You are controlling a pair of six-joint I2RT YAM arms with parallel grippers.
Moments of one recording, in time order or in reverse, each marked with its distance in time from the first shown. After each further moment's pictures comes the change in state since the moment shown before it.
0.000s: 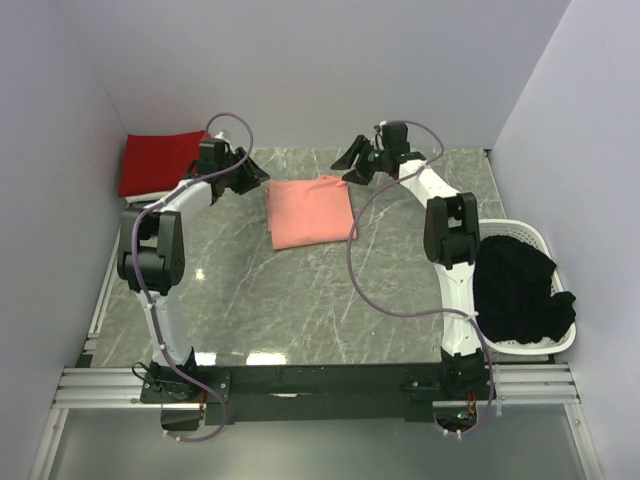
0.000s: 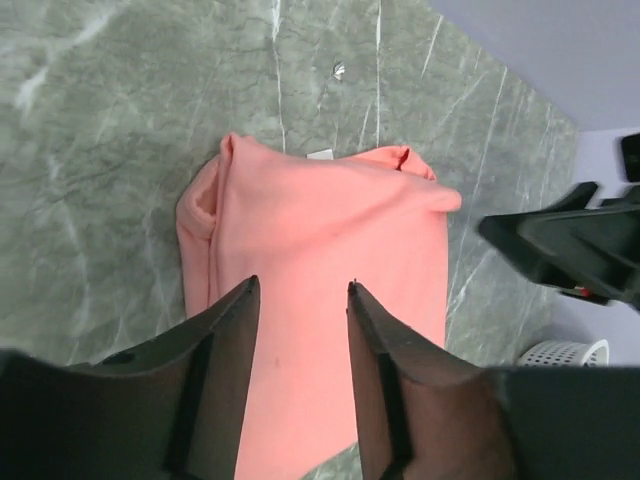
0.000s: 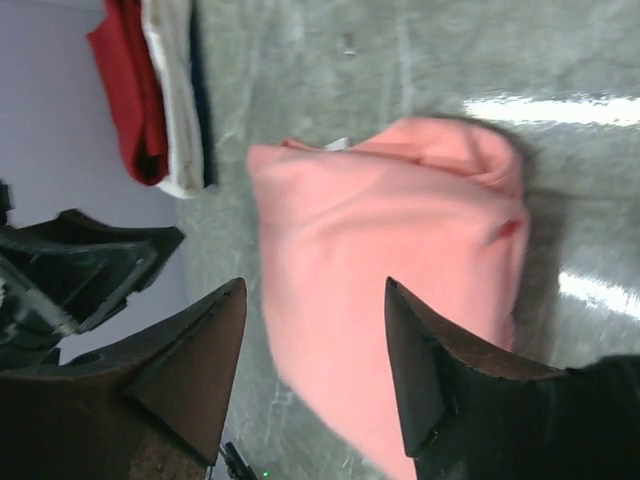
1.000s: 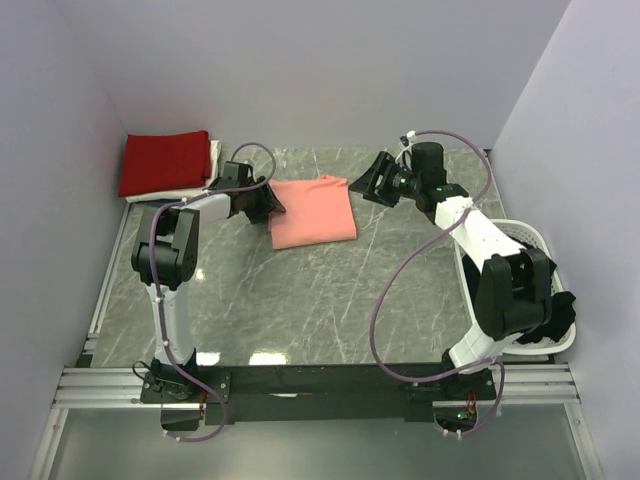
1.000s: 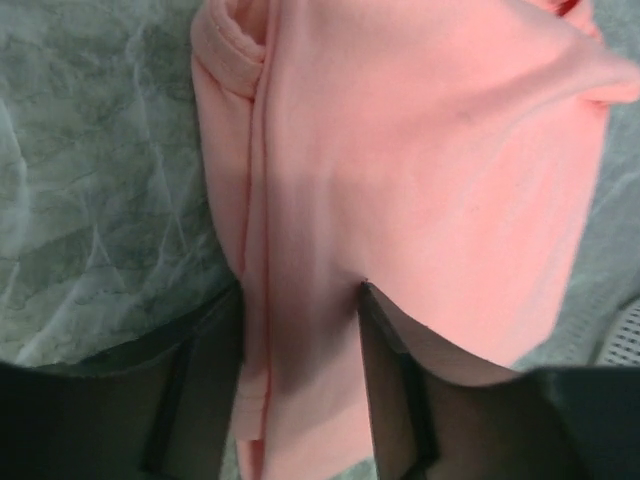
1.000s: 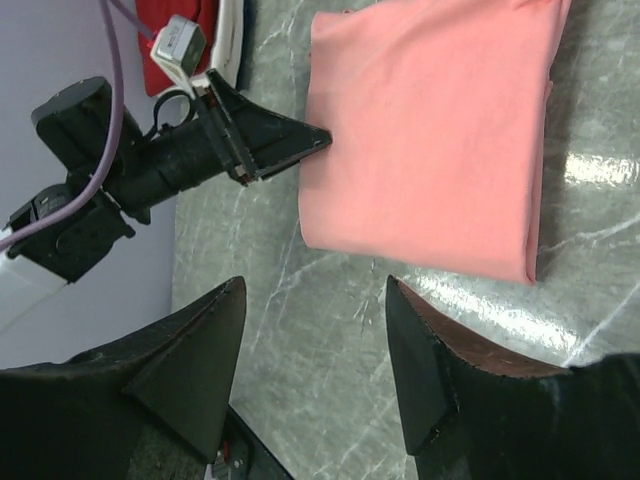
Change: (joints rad) left arm -0.088 0.060 -0.092 -0.080 -0.025 0.042; right arm 0.022 -0.792 -0.770 0.110 0.109 -0.106
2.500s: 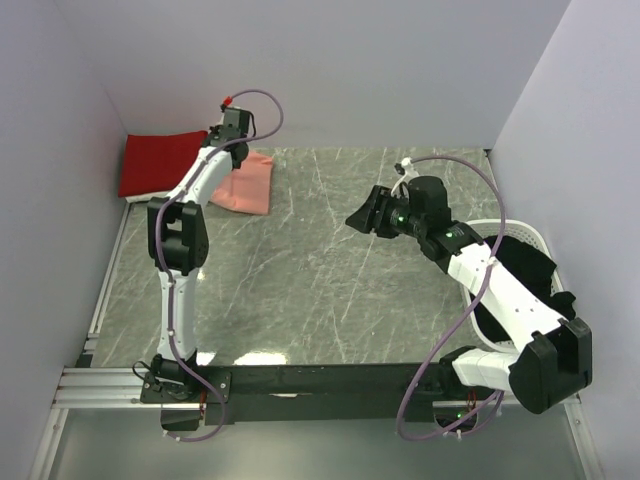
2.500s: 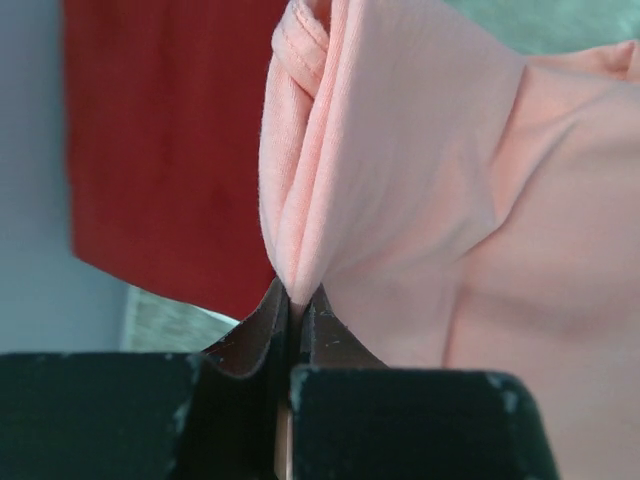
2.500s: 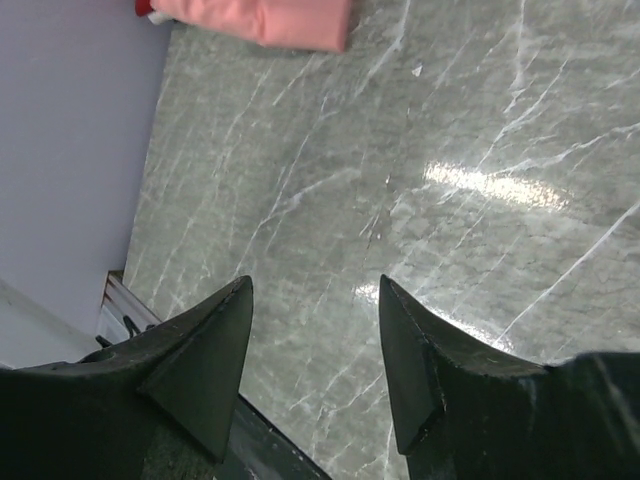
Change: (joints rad) left arm -0.005 0.209 0.721 -0.465 -0.956 0.707; right arm 0.179 -0.416 -0.264 -0.088 0.187 -0.080
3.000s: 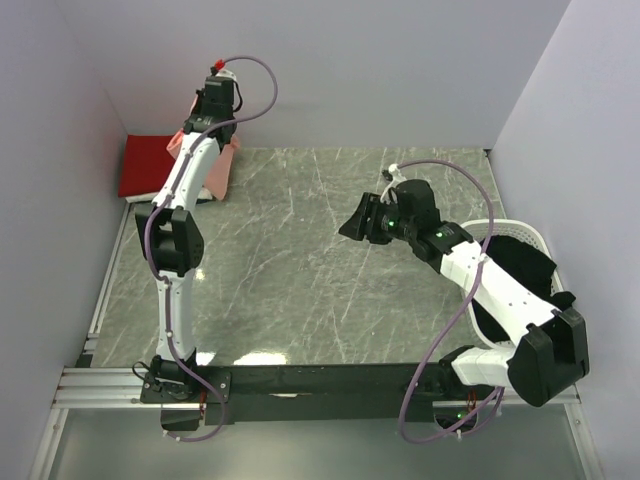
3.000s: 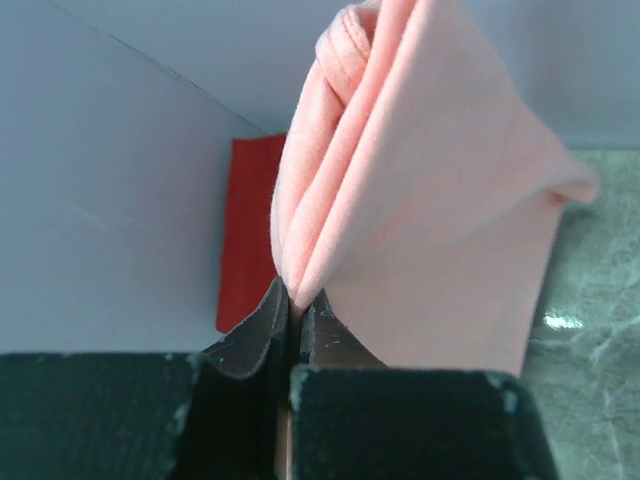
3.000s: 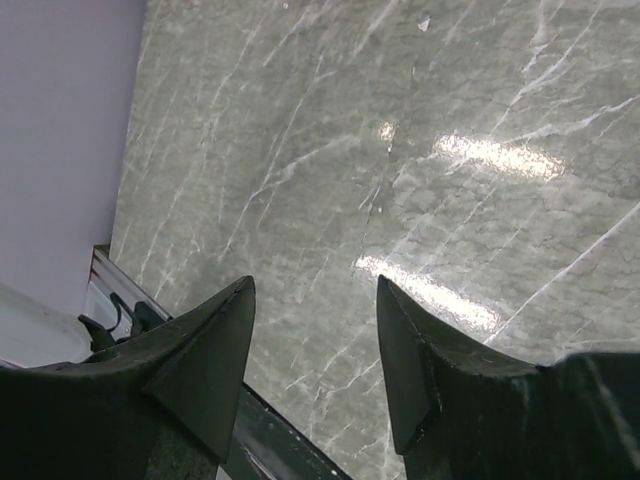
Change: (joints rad) left arm 0.042 -0.035 0.204 0.056 -0.037 0.281; right arm 0.066 0.038 0.000 -0.030 0.021 -0.005
